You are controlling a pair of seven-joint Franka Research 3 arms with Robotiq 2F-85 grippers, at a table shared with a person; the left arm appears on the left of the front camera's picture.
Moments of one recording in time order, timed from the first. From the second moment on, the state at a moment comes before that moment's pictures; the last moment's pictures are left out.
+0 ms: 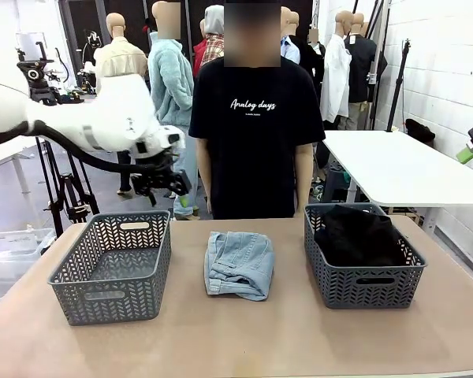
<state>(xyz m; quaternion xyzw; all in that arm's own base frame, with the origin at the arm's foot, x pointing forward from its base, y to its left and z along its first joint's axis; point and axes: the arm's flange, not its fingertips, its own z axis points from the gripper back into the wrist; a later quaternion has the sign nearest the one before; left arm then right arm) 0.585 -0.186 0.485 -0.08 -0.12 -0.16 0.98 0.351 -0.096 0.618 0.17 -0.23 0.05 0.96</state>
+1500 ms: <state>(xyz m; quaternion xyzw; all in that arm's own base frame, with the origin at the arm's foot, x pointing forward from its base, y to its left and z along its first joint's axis) 0.541 -0.121 0.487 -0.06 -0.09 -0.26 0.96 0.312 0.055 0.654 0.36 -0.21 0.28 0.87</state>
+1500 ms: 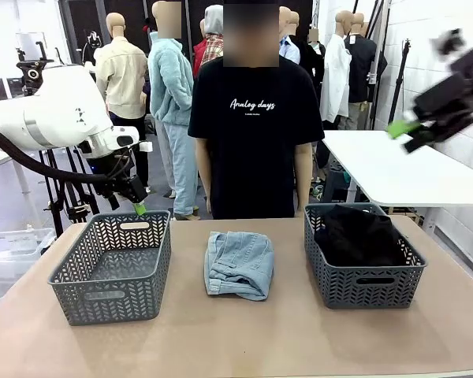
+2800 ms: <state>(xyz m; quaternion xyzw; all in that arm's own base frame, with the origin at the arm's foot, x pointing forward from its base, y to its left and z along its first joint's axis) 0.542 -0.121 0.487 -0.06 -0.09 -0.26 0.96 0.397 0.217 0.541 0.30 -0.15 0.33 0.88</state>
